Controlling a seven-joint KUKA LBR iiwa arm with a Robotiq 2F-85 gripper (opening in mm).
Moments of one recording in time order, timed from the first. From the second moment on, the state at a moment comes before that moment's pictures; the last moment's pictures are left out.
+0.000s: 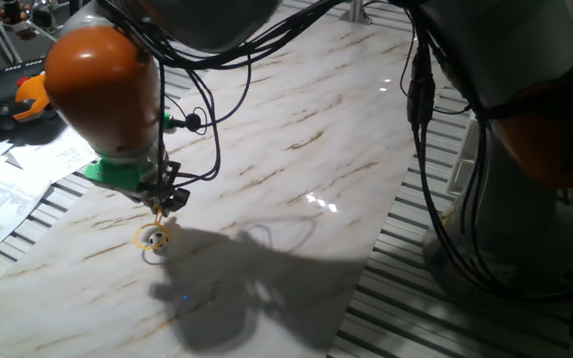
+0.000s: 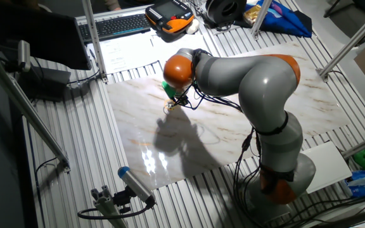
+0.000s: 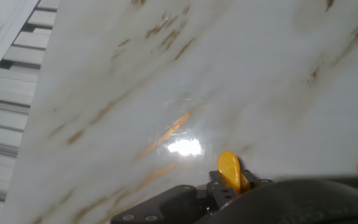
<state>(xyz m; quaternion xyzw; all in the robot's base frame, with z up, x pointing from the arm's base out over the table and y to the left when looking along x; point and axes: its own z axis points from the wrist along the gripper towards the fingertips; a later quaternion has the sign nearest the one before) 0.571 0.196 0.060 0.63 0.77 0.00 0.12</state>
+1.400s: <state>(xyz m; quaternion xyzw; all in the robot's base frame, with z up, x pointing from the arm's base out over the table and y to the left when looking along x) 0.568 0.194 0.051 0.61 0.78 -0.01 0.12</state>
